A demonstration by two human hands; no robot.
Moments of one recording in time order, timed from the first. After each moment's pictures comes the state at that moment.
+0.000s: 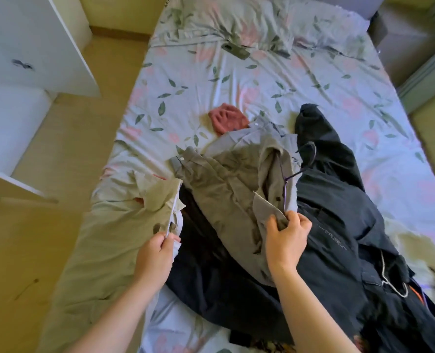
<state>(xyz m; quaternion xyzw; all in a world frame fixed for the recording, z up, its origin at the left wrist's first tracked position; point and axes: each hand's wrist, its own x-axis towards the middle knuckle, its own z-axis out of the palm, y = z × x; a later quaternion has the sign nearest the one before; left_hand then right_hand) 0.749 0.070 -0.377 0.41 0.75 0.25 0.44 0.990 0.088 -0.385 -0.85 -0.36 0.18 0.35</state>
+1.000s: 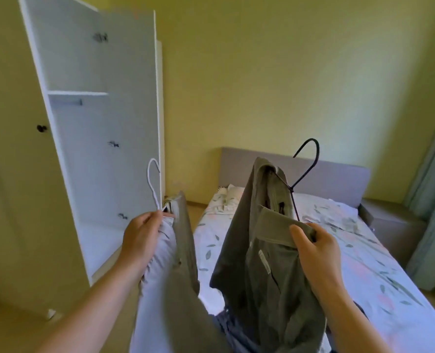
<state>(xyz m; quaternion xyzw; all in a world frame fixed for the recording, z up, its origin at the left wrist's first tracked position) 0.608 0.000 0.015 0.44 0.61 0.61 0.25 0.907 0.014 0.012 -0.55 -0.56 0.20 0.58</state>
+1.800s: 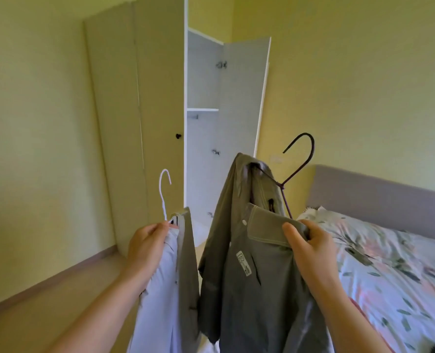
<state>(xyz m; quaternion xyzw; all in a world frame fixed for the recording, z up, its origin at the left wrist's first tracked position) 0.492 -0.156 0.016 0.30 0.69 0.65 0.13 0.741 -0.024 0.035 -0.36 -0.70 0.31 0.53</state>
